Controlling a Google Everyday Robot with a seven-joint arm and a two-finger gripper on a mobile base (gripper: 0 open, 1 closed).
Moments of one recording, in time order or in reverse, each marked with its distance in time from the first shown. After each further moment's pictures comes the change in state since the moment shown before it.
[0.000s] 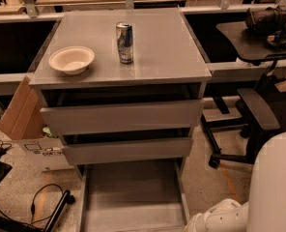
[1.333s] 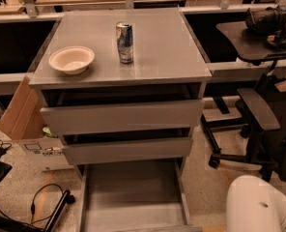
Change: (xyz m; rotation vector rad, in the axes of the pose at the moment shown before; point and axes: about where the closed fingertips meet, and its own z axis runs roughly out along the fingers) arm -0.014 0.066 0.235 -0.165 -0.221 0.064
